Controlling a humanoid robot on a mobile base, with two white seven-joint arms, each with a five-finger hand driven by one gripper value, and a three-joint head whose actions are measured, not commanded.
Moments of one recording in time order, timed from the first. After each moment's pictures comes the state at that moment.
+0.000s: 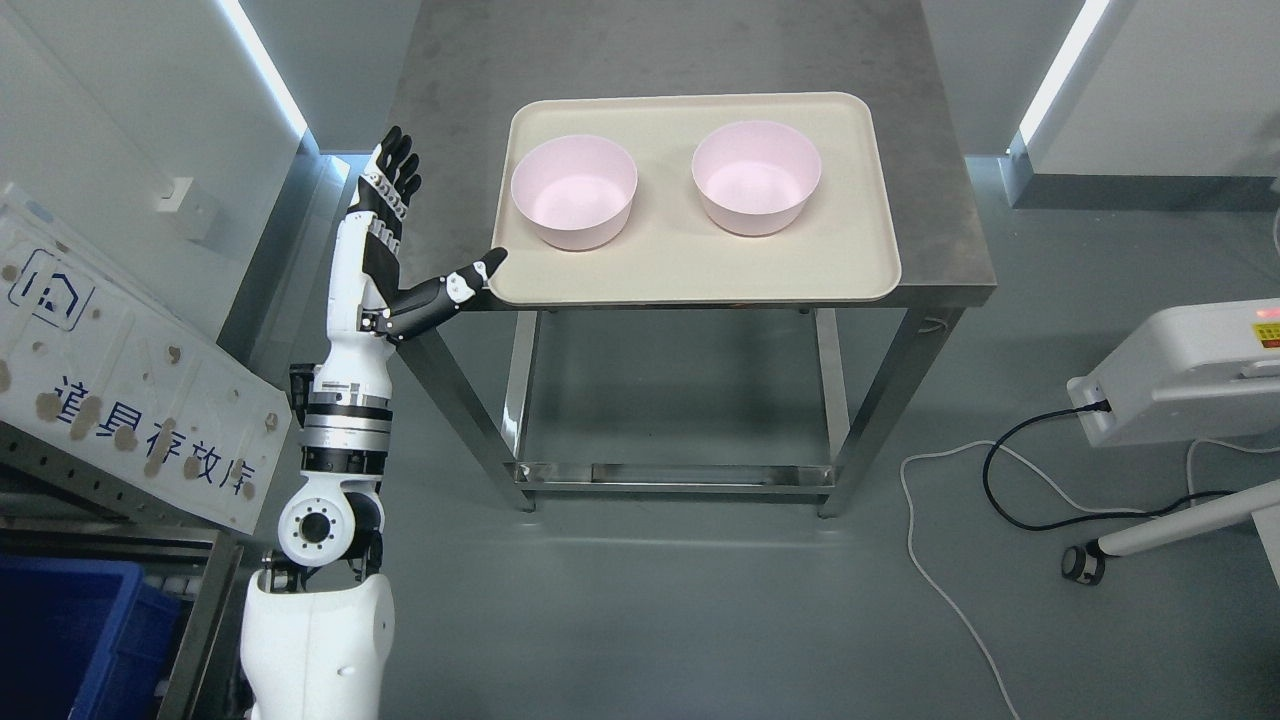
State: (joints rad) left arm -0.21 0.00 0.08 -1.65 0.00 -0.23 -0.14; right arm 0.08 0.00 -0.09 -0.20 -0.09 0.01 0.06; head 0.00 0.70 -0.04
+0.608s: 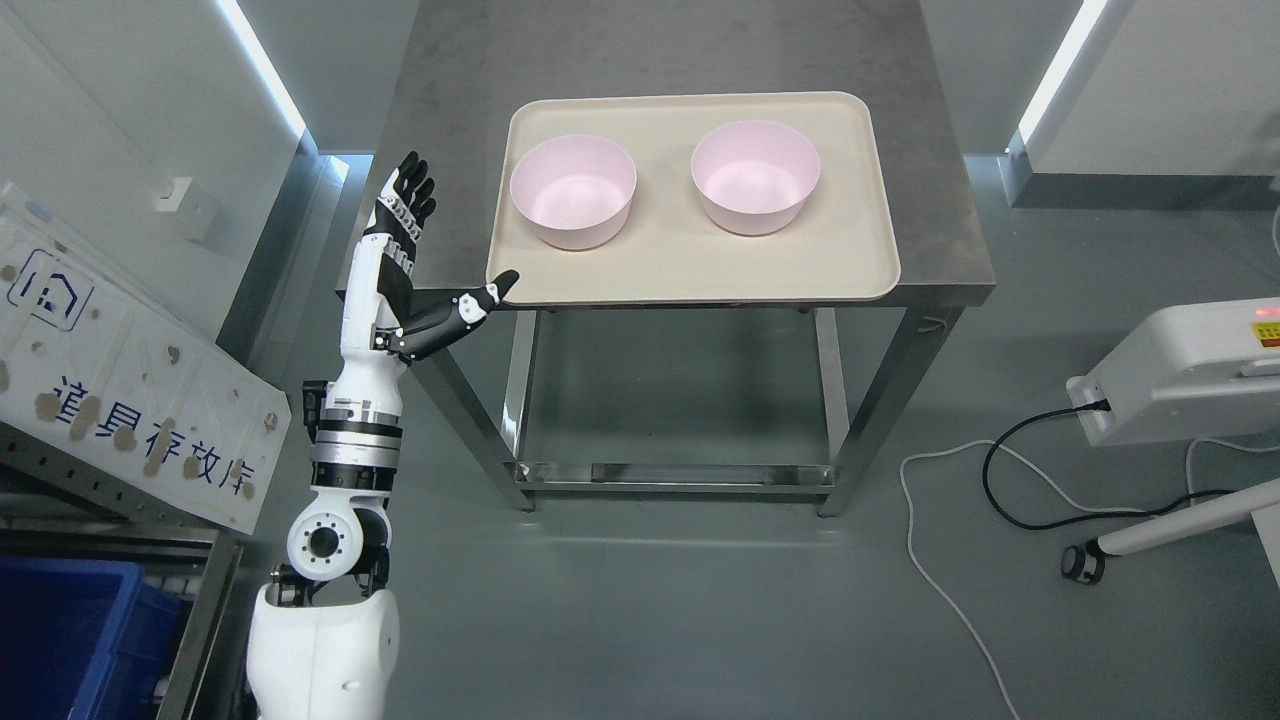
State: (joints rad) left arm -0.21 0.00 0.06 -1.64 0.00 -0.21 -0.14; right arm 0.08 0.00 -0.09 -0.20 -0.09 0.01 0.06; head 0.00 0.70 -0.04
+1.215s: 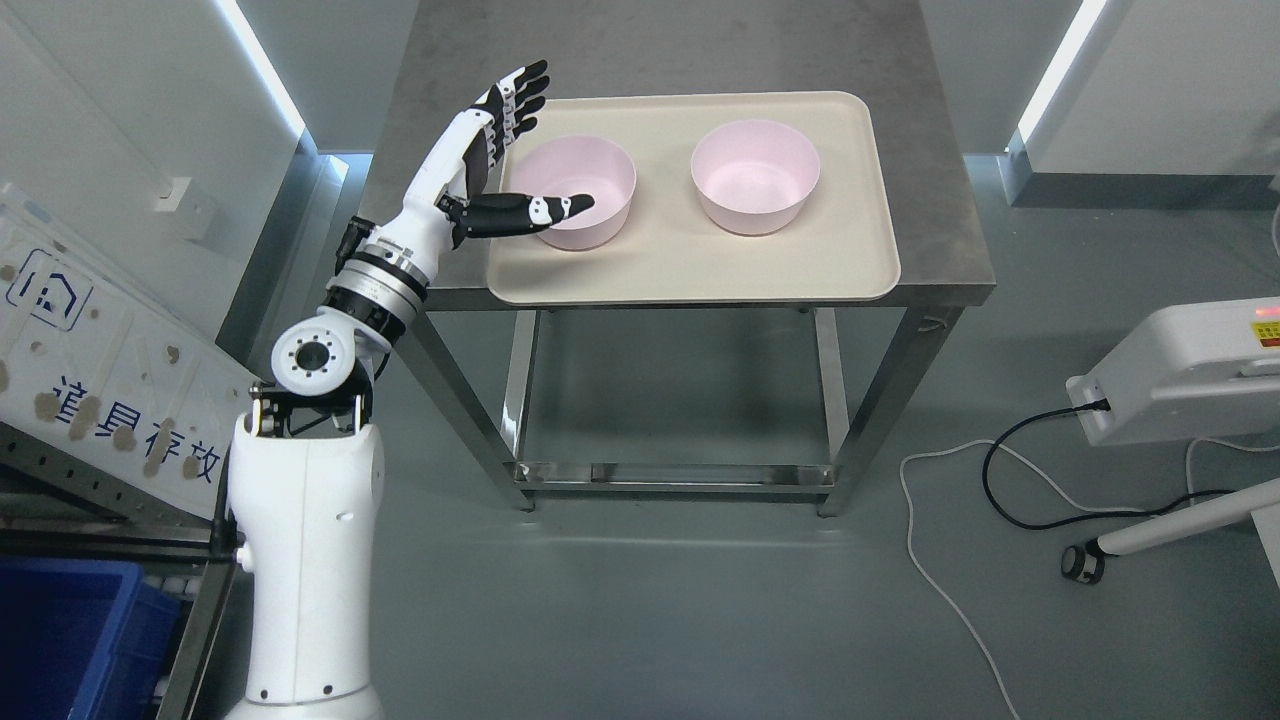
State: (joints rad) left arm -0.60 0.04 0.03 -1.48 -0.16 0.12 -0.51; right arm 0.08 0.00 -0.09 -0.20 -0.09 0.01 0.06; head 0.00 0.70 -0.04
